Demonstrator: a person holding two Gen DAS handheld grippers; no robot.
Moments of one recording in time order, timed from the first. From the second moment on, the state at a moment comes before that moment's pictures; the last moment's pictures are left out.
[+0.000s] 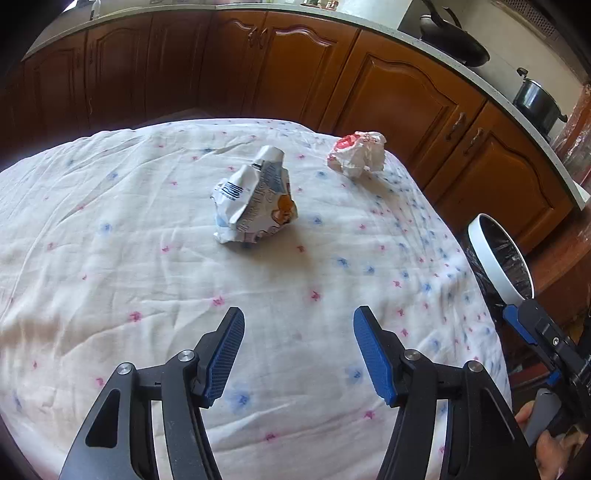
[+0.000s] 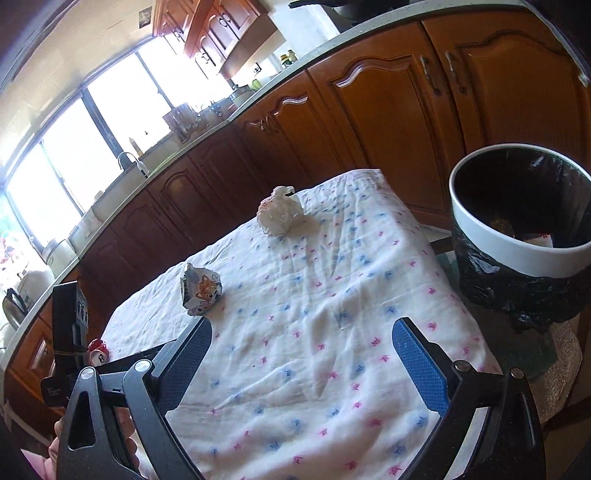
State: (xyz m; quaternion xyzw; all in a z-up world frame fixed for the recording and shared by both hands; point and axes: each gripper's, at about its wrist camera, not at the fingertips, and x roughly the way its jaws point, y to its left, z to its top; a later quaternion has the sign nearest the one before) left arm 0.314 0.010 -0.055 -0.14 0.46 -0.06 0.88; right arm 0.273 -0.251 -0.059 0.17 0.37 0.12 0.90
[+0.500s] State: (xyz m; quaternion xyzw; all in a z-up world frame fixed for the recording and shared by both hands) left arm 0.354 0.035 -0.056 -0.15 0.45 -0.04 0.88; right arm 0.345 -0.217 -0.050 0.15 0.38 0.15 0.90
